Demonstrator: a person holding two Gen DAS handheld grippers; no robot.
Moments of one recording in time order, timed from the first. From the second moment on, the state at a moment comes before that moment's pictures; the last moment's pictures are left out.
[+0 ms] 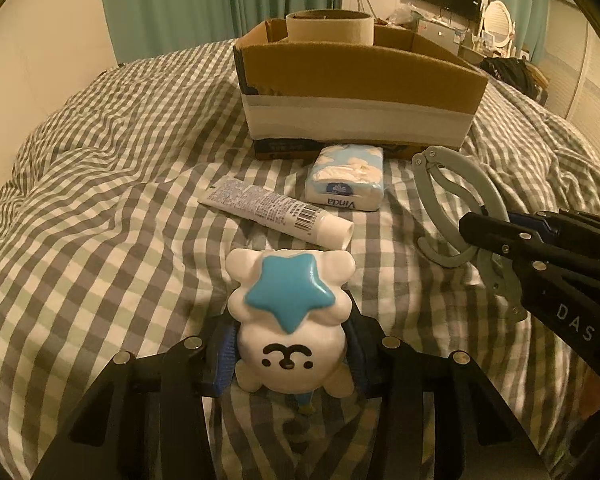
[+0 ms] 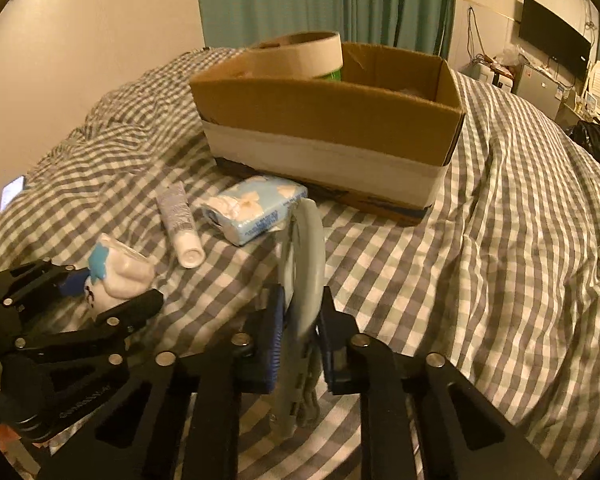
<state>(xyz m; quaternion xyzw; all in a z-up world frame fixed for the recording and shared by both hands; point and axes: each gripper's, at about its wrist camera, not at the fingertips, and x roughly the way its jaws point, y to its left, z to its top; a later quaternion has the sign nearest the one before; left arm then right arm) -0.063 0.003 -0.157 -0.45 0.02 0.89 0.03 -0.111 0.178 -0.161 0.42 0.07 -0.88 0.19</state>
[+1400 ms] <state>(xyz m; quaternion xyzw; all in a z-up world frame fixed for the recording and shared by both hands) -0.214 0.034 -0.010 -0.34 -0.02 0.93 0.10 -0.203 0.202 -0.003 0.28 0.03 -0.94 0.18</state>
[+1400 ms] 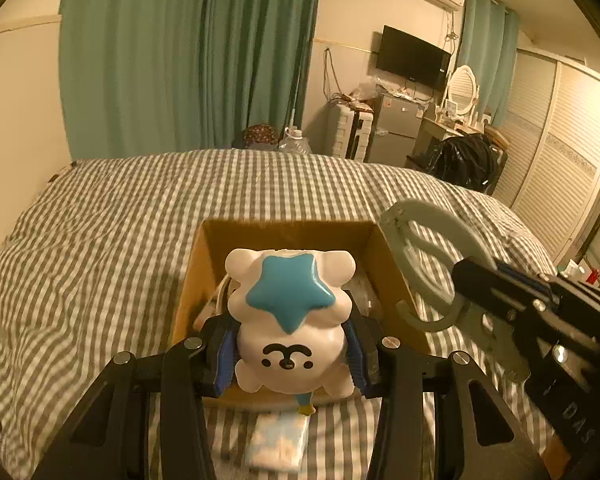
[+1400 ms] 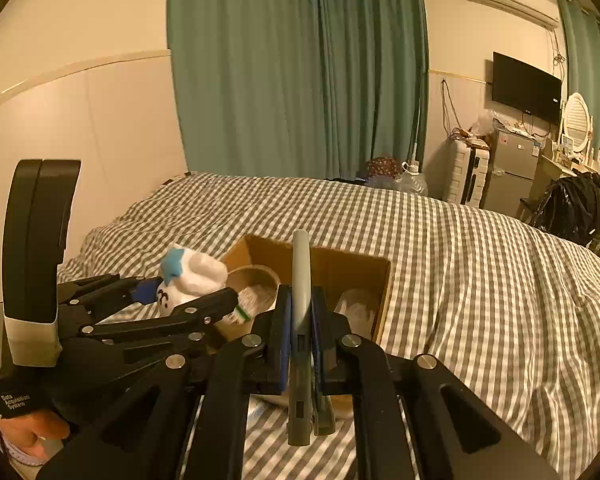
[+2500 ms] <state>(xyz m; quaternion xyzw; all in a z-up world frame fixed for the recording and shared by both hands) -0.285 0.042 -0.018 -0.36 -0.02 0.93 0.09 -0.283 0.240 -0.023 0.33 -0.06 -0.93 0.12</state>
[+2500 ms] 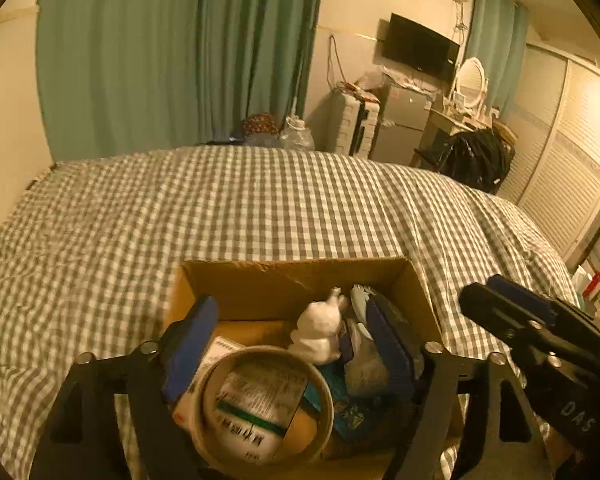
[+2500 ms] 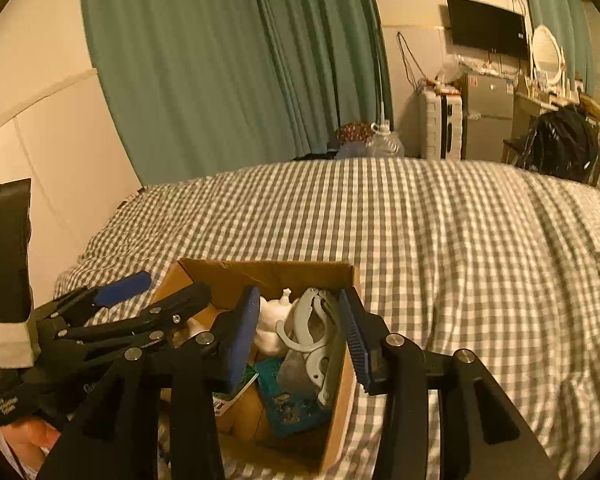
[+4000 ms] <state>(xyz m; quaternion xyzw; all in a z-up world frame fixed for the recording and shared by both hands) -0.108 -0.042 -0.131 -0.38 -0.03 0.92 -0.12 -0.142 0.203 -0.135 0.37 0.00 -0.92 0.08</state>
